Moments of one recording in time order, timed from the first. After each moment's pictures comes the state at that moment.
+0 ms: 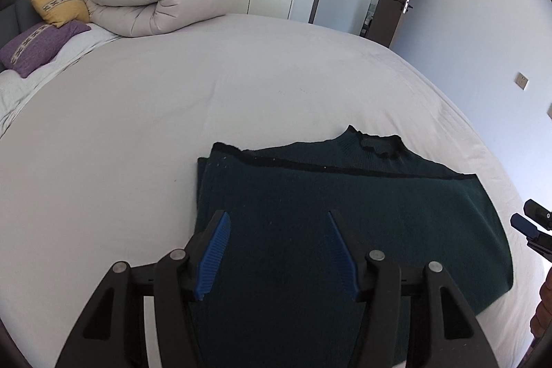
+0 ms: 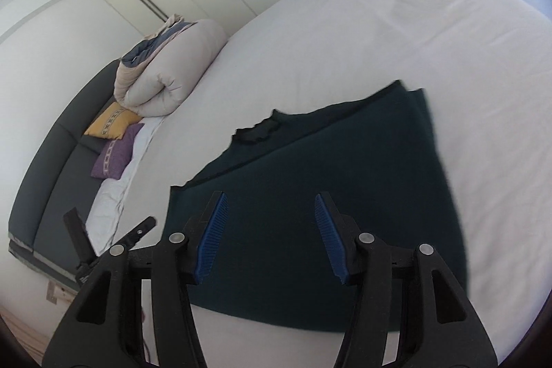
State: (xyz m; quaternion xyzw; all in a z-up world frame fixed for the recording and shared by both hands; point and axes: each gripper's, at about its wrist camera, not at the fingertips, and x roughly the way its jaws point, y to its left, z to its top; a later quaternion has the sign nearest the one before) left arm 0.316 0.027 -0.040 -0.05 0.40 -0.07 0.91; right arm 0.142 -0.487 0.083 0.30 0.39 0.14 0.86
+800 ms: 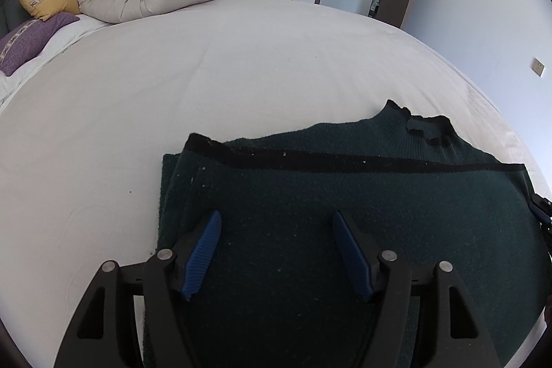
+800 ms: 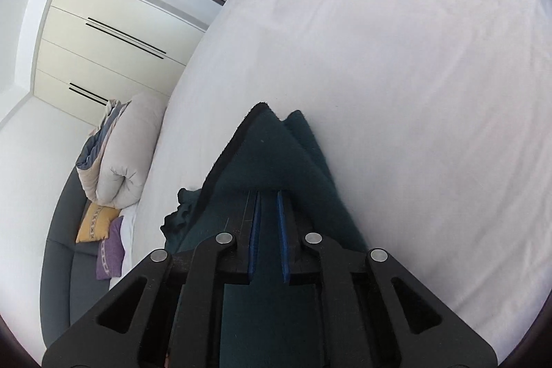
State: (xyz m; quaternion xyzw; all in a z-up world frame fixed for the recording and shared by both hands) left arm 0.372 0.020 -0.111 -0.04 0.42 -0.06 0.90; right arm 0.199 -0.576 -0.015 0.46 0.35 -0.02 0.82
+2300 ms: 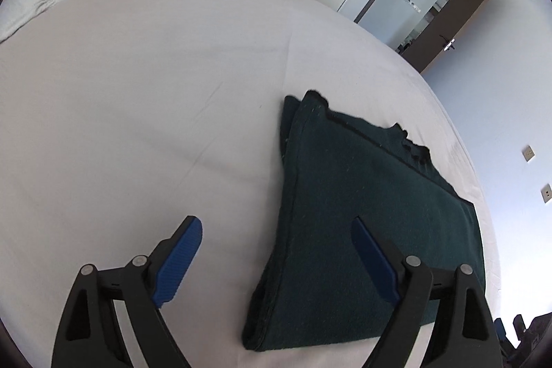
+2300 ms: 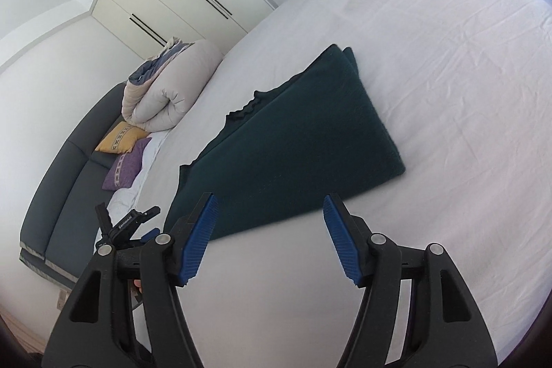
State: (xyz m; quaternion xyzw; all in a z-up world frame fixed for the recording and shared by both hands) left arm 0.268 0.125 -0.084 -0.22 0.45 -0.03 0.86; right arm -0.006 -0.512 0.051 0.34 0.34 0.10 0.87
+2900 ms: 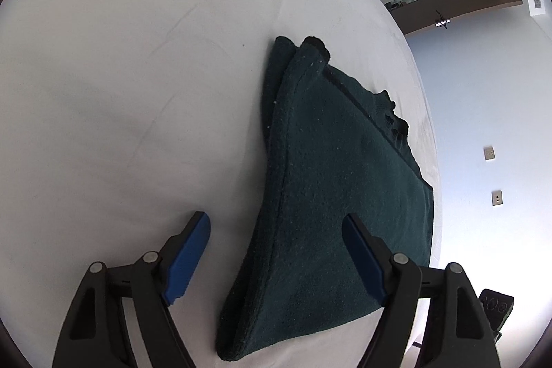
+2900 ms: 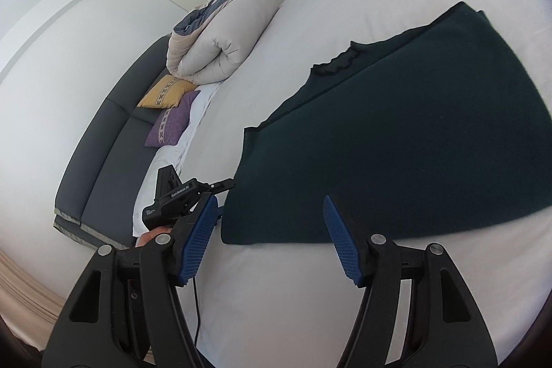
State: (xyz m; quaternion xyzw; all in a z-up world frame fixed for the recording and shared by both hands) left arm 0.316 0.133 -0.118 -0.32 0.57 -0.14 0.74; right arm 0.072 -0.403 0.079 0.34 0.40 0.24 0.82
